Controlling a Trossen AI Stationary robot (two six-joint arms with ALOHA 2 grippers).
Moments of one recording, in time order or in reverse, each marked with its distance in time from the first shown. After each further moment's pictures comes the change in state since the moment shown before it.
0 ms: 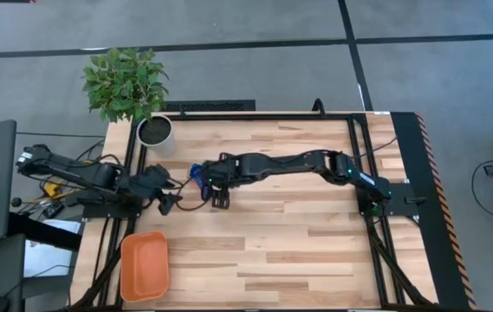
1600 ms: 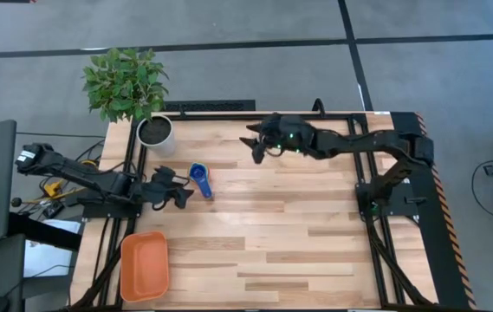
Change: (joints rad) left arm 0.017 0.143 -0.201 0.398 -0.185 -0.262; right arm -0.276 -0.763 -1.134 1.155 -0.065 0.117
